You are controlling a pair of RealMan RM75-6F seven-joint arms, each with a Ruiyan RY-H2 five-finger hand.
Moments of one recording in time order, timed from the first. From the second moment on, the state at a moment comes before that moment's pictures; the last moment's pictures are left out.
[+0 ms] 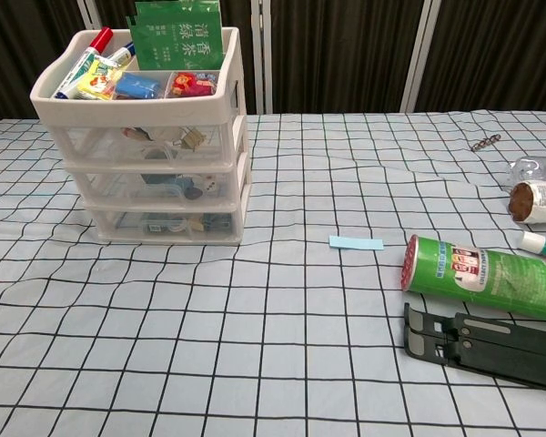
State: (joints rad) left arm -0.12 -1.25 0.00 -1.76 1.60 1.42 -0.22; right arm 0.09 -1.13 0.00 -1.65 -1.58 1.45 0.16
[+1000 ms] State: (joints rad) left arm -0.43 -1.32 -0.06 -1.64 1.50 0.99 -0.75; right arm 0.10 -1.11 0.01 -1.65 -1.56 1.44 0.23
